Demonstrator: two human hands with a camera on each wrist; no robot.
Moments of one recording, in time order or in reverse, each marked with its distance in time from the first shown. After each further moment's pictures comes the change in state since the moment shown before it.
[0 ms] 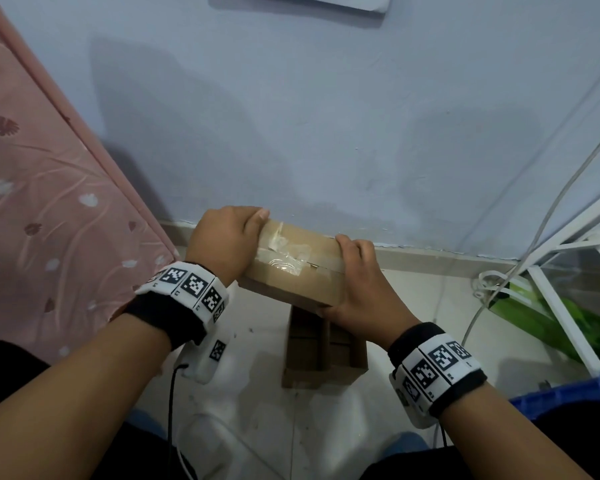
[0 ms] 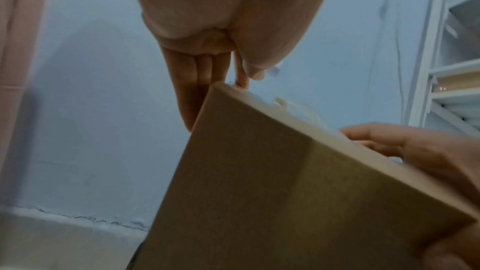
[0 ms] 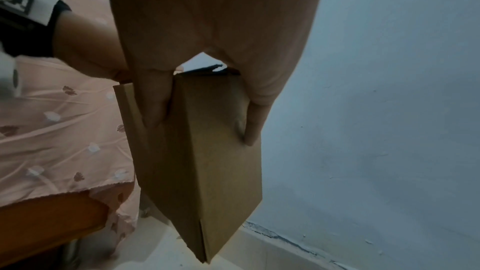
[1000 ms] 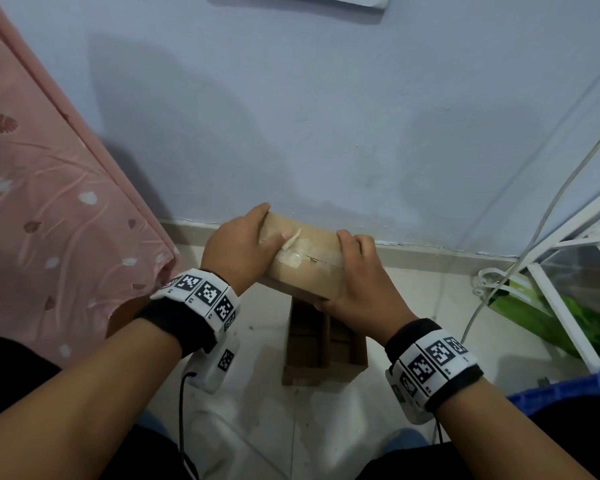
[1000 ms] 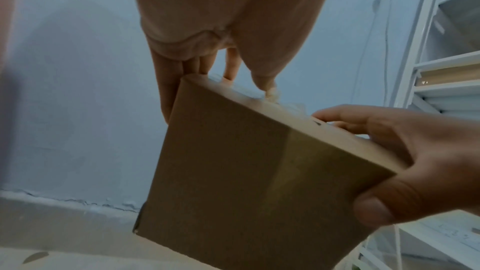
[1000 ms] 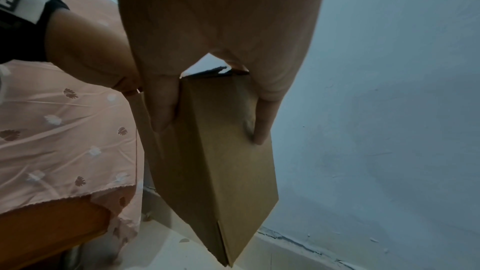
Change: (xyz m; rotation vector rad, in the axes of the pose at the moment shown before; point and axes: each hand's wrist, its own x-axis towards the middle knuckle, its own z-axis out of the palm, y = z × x) left_hand -0.010 0.014 0.014 0.031 -0.142 -0.134; right_hand 0.002 0.000 0.003 -0.077 0.051 0.015
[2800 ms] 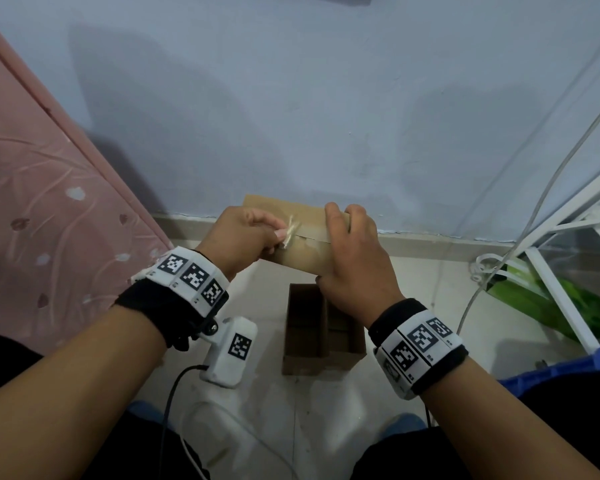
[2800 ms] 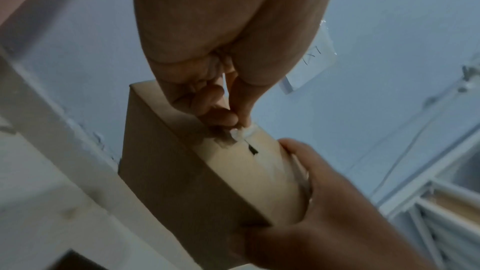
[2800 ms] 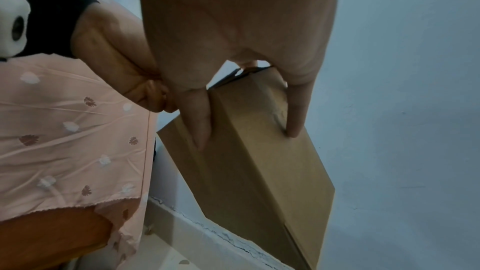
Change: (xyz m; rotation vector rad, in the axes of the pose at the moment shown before) left_hand -0.007 0.018 -0.010 -0.707 -0.169 -0.175; right_hand 0.009 -0.020 -0.004 -0.295 0.078 0.016
